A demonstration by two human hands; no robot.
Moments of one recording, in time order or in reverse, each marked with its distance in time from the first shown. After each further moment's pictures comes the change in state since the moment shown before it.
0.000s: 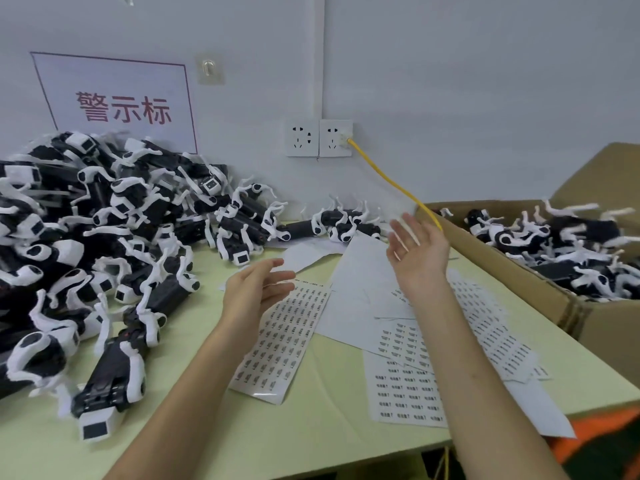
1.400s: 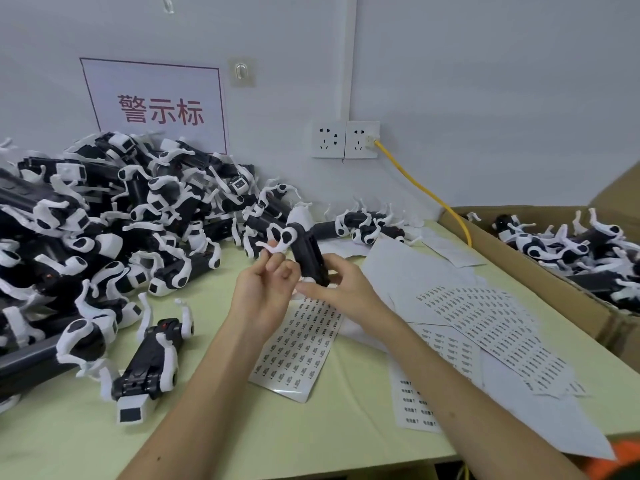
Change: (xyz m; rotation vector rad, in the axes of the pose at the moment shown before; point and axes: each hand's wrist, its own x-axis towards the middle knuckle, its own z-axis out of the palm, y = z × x) left_hand 0.005 0.014 -0.006 -0.935 -0.164 -0.122; right_hand -0.047 0.101 0.038 -1.064 -0.615 -0.185
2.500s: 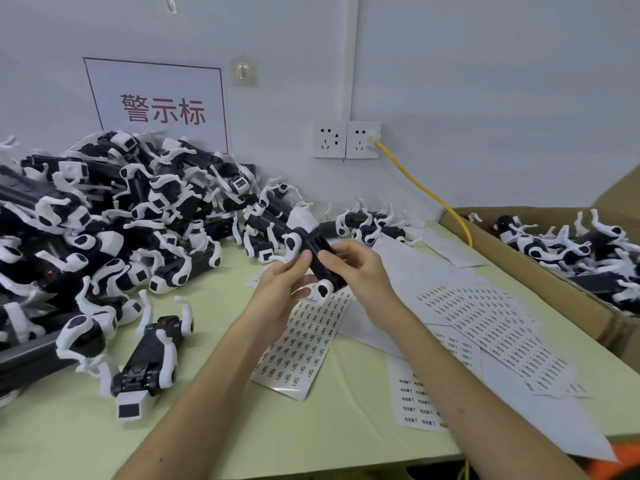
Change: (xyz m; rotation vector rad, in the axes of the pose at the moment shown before) left_hand -0.005 -0.013 -0.007 0.925 -0.066 0.035; right_hand 0.001 -0.006 -0.016 0.248 0.128 -0.048
